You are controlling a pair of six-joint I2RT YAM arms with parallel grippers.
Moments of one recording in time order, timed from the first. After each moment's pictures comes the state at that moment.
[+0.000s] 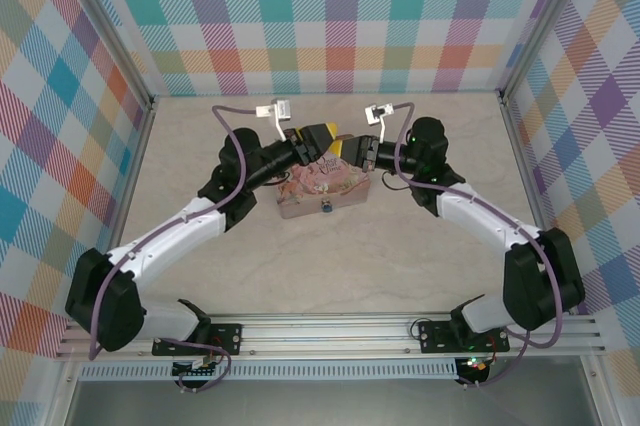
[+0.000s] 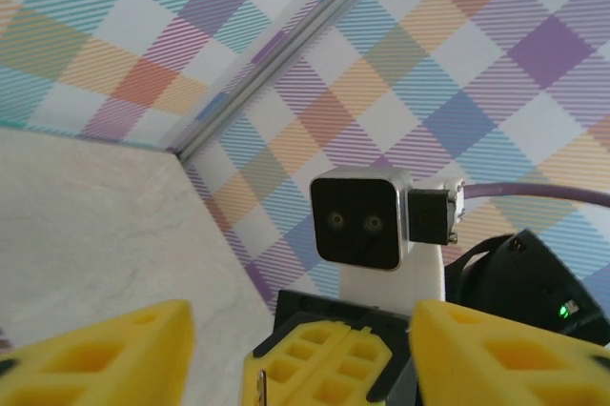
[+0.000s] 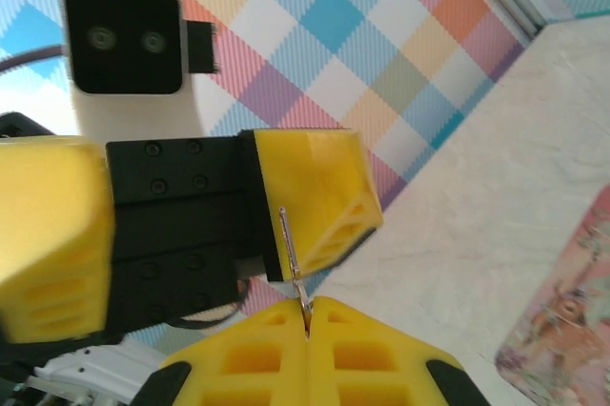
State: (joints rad) left arm -0.61 1.31 0.99 0.37 0.30 -0.80; right arm 0.46 1.41 0.95 0.46 -0.88 0.81
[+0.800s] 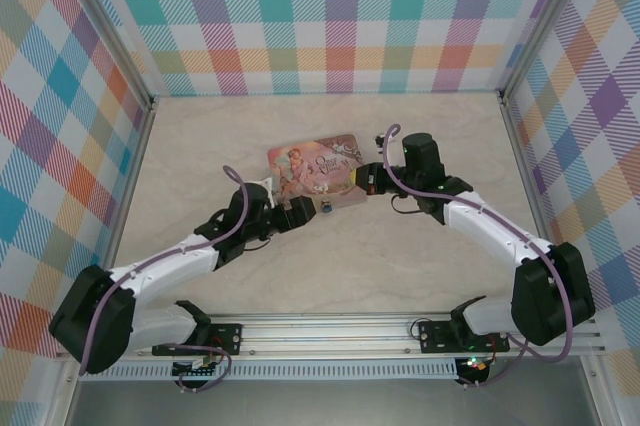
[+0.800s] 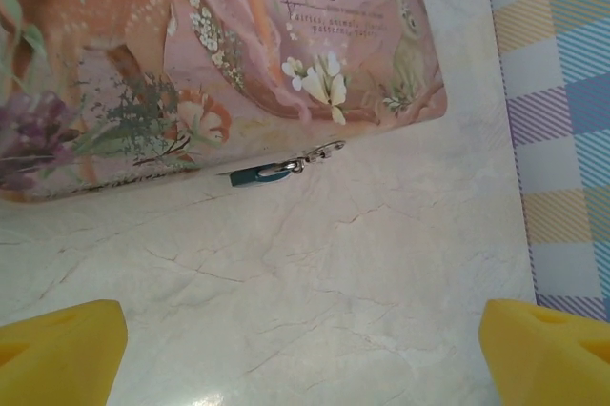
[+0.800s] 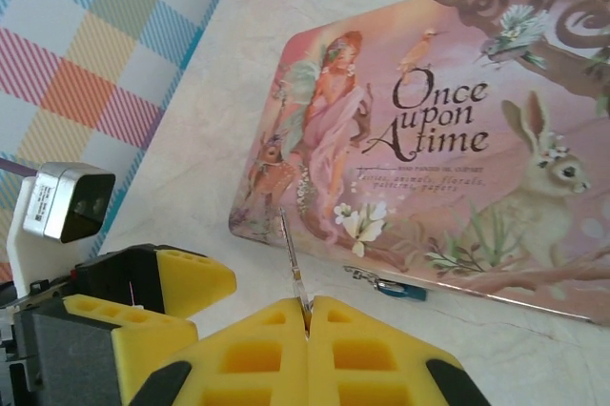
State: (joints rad) left arm -0.62 1.22 0.57 0.07 0.19 -0.88; right arm 0.46 1.34 0.90 -0.13 -0.51 0.47
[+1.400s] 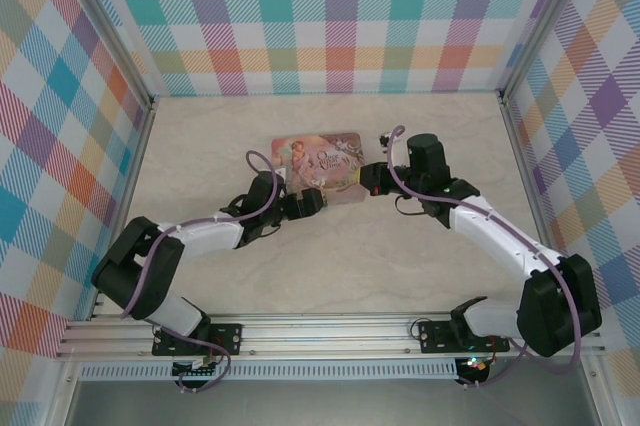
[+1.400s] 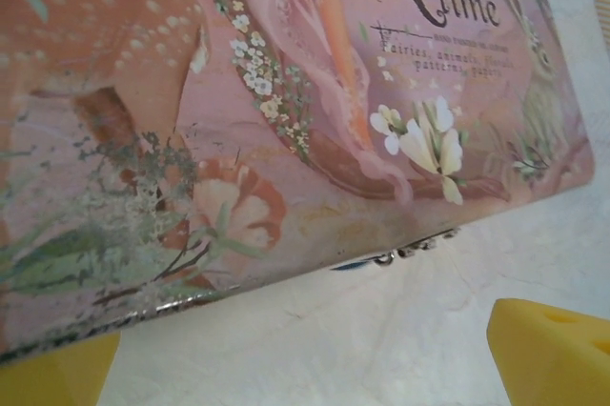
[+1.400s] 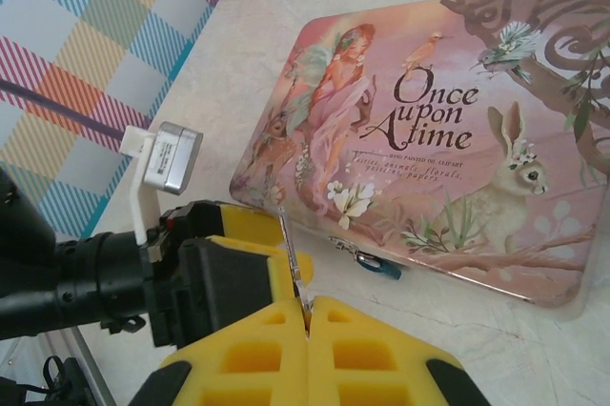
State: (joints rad) left arm -0.56 1.54 0.69 0.20 0.10 -0.69; right arm 0.46 1.27 0.89 -0.16 -0.46 0.43
